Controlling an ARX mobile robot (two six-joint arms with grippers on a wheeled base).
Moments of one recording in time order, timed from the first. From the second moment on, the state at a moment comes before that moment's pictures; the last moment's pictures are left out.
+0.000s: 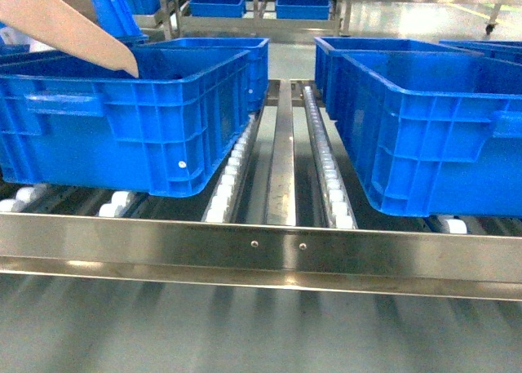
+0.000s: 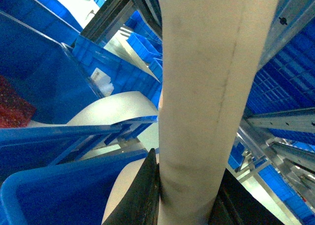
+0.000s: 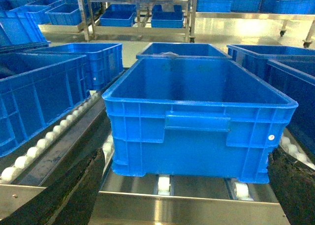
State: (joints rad) left arm -0.01 1.81 1.23 0.76 -0.54 -0.73; right arm 0.00 0.76 0.20 0.54 0.00 -0.01
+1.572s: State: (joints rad) left arm 0.00 0.53 0.01 0.52 0.00 -0.02; right arm 0.00 0.30 0.01 0.31 0.00 -0.01
